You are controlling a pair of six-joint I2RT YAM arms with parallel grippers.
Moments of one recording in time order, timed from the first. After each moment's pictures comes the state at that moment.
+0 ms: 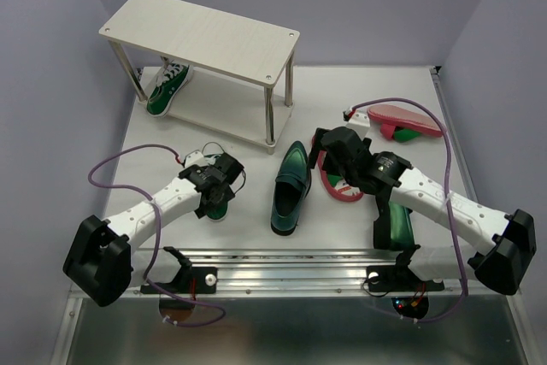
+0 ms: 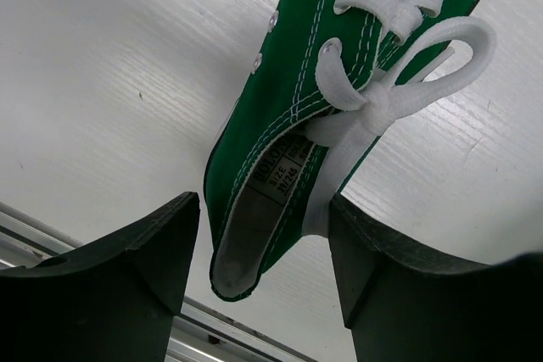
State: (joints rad) left arm -0.65 1.21 0.75 -0.88 -0.50 -1.18; right arm 0.84 1.23 1.08 -0.59 0.55 0.81
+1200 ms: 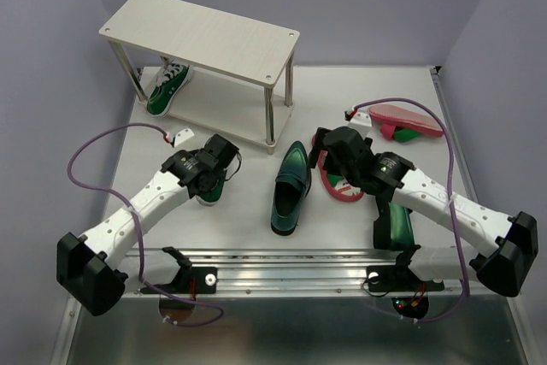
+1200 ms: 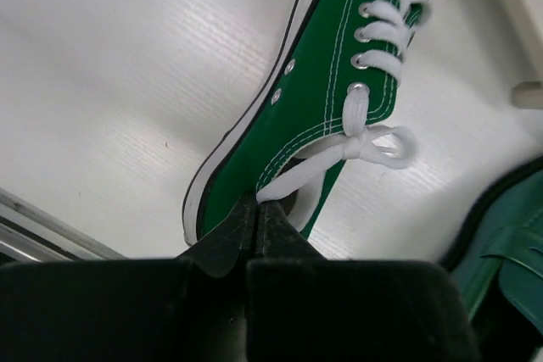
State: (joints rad) left arm -0.65 1.15 0.96 -1.05 -0.61 -1.16; right arm 0.84 1.22 1.08 -0.59 0.54 0.81
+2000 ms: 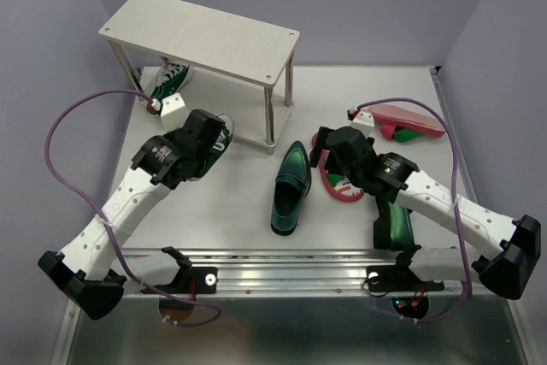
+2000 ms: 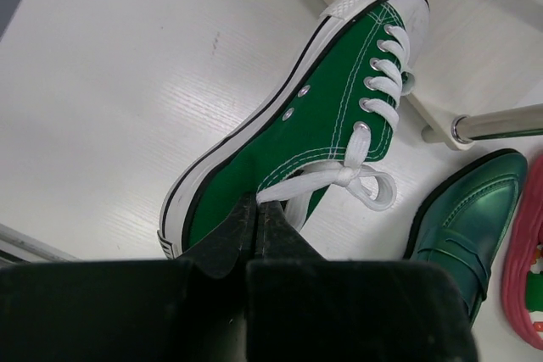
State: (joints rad) left arm -0.63 1.12 1.31 -1.15 -0.71 -0.90; right arm 0.84 1.19 1.08 -0.59 0.54 0.81
